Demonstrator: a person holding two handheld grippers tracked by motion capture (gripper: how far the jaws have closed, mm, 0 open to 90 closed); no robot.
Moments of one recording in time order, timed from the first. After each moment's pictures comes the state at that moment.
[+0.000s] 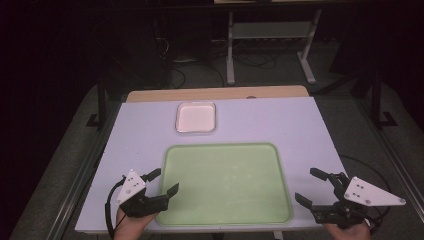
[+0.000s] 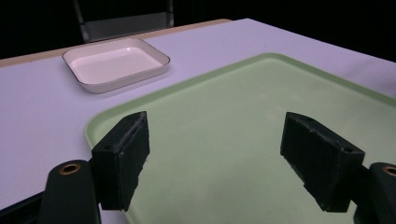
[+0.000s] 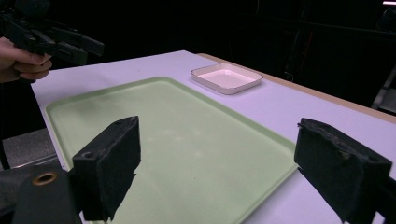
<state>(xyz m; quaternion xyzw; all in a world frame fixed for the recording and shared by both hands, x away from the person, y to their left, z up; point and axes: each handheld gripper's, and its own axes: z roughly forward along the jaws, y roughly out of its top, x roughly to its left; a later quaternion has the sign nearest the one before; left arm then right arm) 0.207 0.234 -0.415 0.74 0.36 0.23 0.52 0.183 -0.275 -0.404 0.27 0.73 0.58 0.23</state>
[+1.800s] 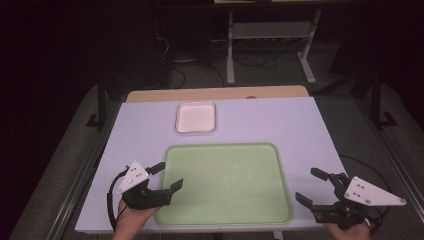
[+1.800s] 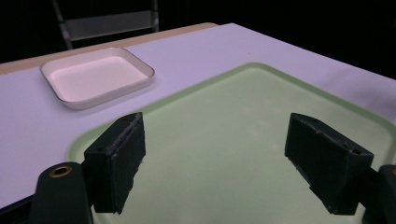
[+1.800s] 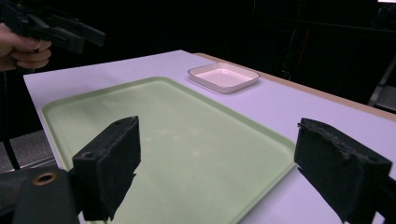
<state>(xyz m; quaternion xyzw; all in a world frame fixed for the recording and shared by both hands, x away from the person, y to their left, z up) 0.221 0.225 -0.390 0.75 0.35 0.21 0.52 0.182 -0.275 -0.405 0.28 0.73 0.58 0.23</state>
